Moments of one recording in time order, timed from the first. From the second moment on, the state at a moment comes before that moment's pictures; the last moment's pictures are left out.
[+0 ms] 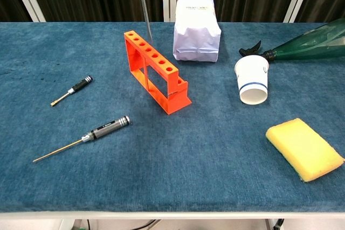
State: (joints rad) left arm -0.97 -1.21 -0.47 -2.07 0.54 1.11 0.30; right arm 0.16 -1.20 0.18 -1.45 -1.69 1.81 0.25
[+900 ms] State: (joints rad) left arm -0.97 -1.22 -0.41 -2.04 0.57 1.10 0.26; right arm 0.17 -1.20 0.17 -1.44 -1.69 1.80 0.25
